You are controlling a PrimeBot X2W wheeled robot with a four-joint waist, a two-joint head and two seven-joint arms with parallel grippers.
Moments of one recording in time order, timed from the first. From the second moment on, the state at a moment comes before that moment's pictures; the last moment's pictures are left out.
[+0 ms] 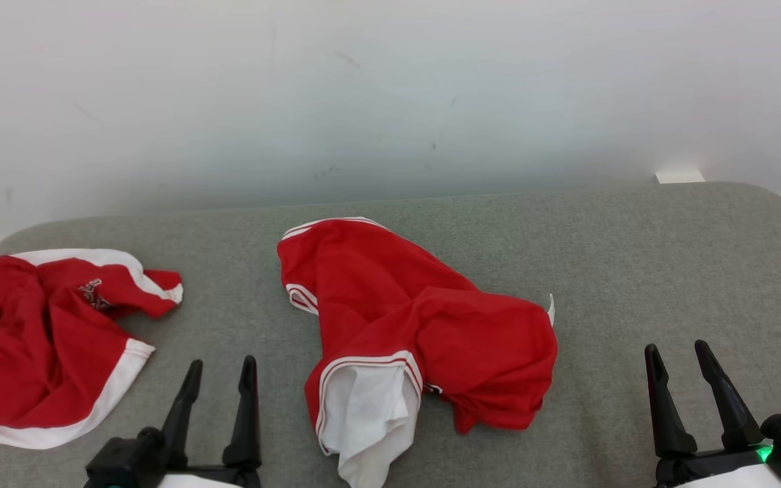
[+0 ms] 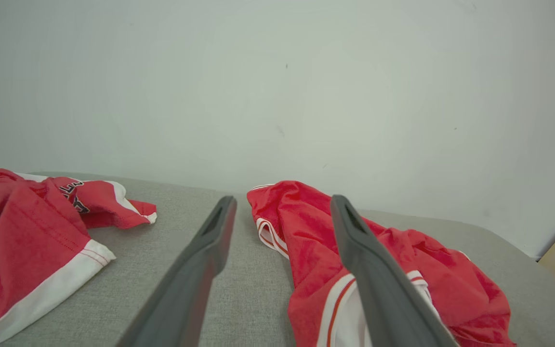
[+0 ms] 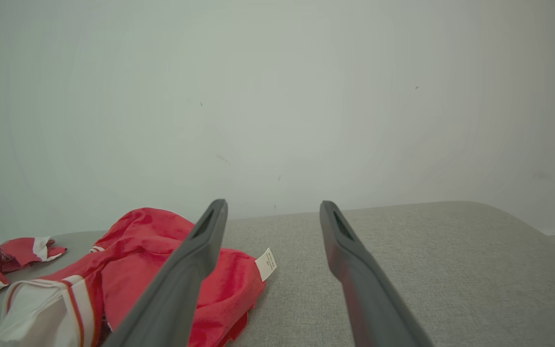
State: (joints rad) left arm -0.01 0.17 -0.22 0.01 -0.38 0.11 -0.26; right arm -0.06 -0.12 0.13 0.14 0.41 0.13 -0.26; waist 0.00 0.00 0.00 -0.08
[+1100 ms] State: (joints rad) left arm -0.12 0.05 -0.14 0.11 -0.27 -0.07 -0.26; right arm -0.61 -0.29 0.31 0.77 1.13 0.13 0.51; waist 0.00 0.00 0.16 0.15
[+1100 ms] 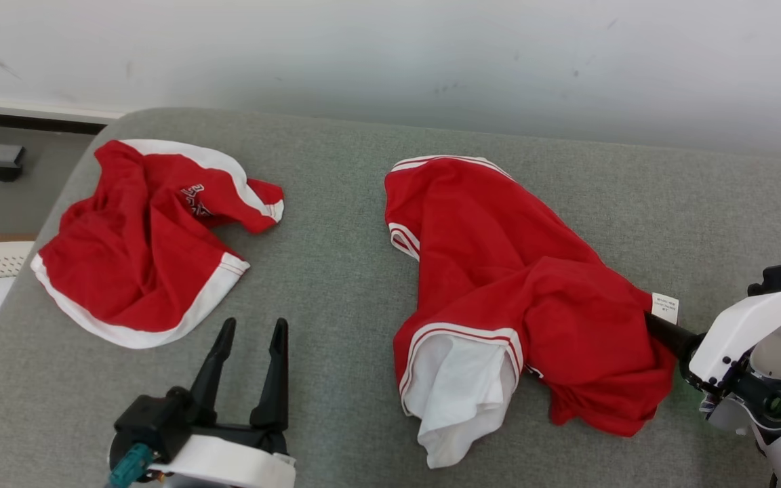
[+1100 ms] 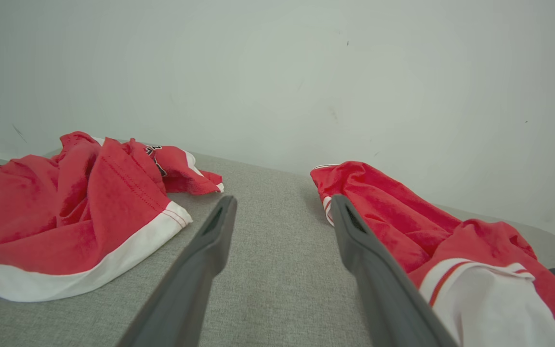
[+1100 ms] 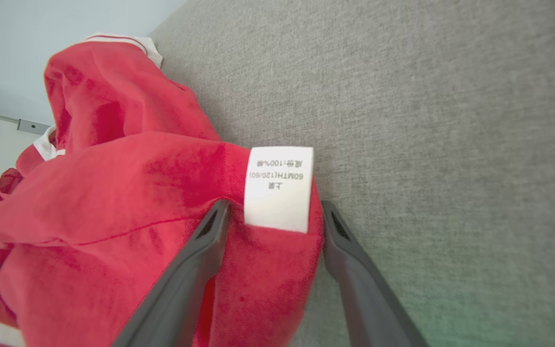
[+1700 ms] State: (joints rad) left arm -0.09 0.05 -0.16 0.13 -0.29 -0.06 -0.26; right arm -0.60 -0.46 0.47 0.40 1.05 0.13 0.10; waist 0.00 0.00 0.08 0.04
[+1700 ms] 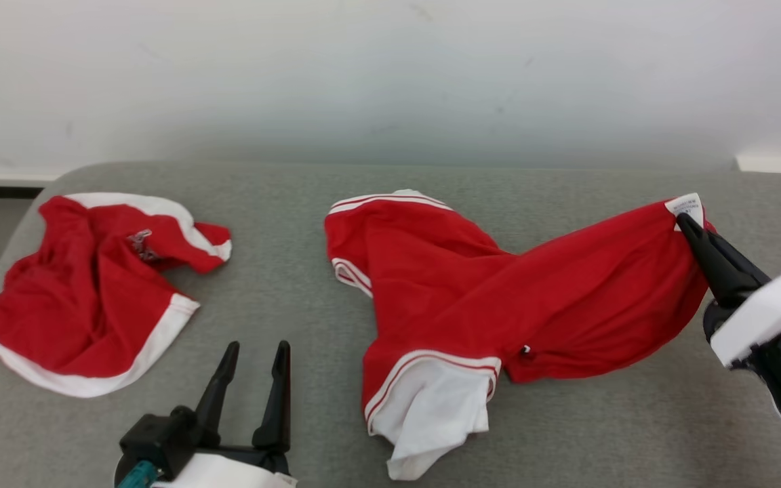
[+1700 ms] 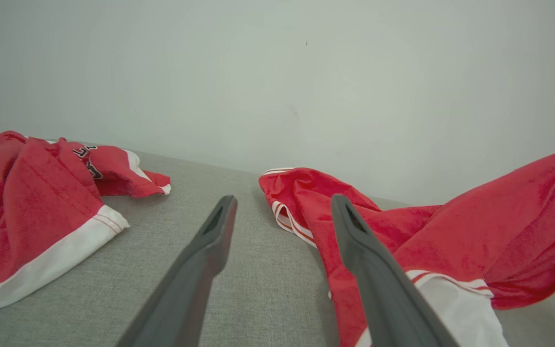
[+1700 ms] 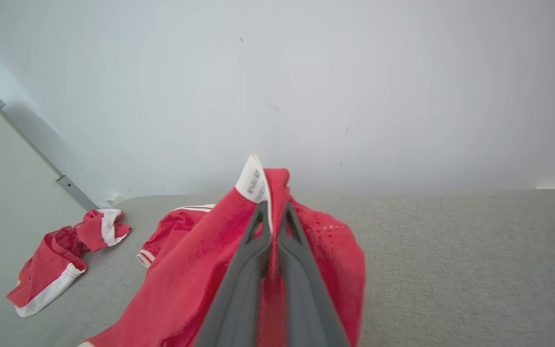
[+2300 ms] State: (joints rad) left arm -0.08 0.05 -0.15 0.14 -0.28 -0.07 -0.26; right arm -0.12 -0.53 0.58 0.27 1.02 0.13 -0.10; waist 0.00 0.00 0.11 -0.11
